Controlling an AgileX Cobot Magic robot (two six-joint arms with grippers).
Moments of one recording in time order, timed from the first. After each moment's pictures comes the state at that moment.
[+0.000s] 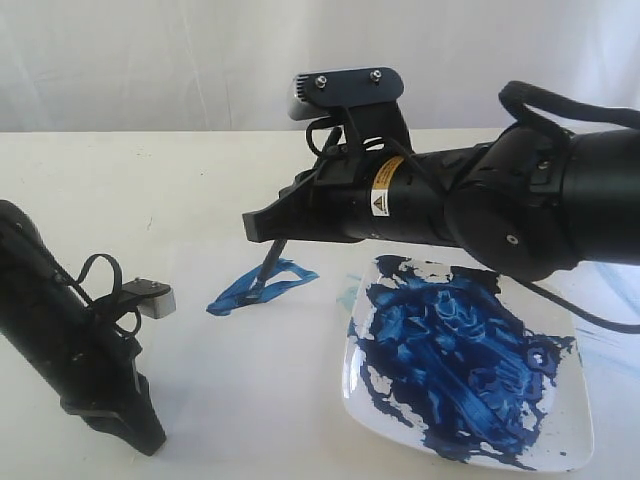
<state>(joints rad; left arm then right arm) -0.29 1.78 -0.79 -0.71 0.88 0.99 0.86 1.55 -0.94 -0.23 0.00 0.40</state>
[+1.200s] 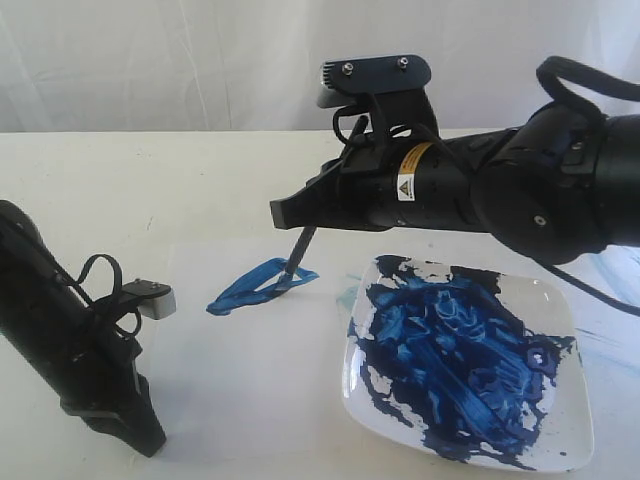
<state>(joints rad) -0.29 1.78 -0.79 -0.71 0.89 0.99 0.81 1.51 -0.94 -0.23 0.06 0.38</state>
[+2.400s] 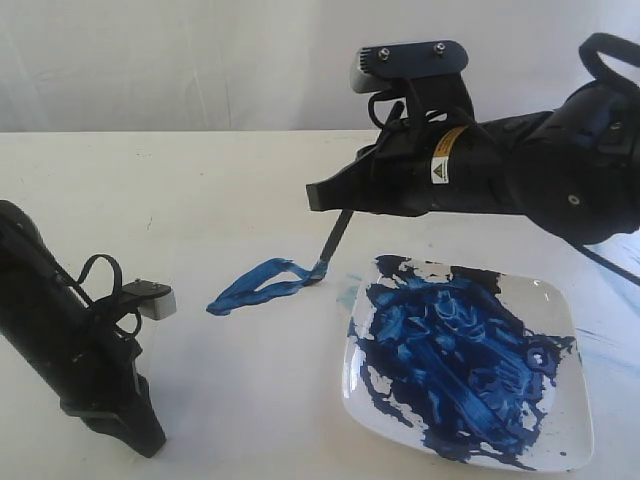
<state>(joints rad) -0.29 1.78 -0.79 -0.71 0.89 0.99 0.74 1.49 -0.94 -0.26 0.10 0.37</state>
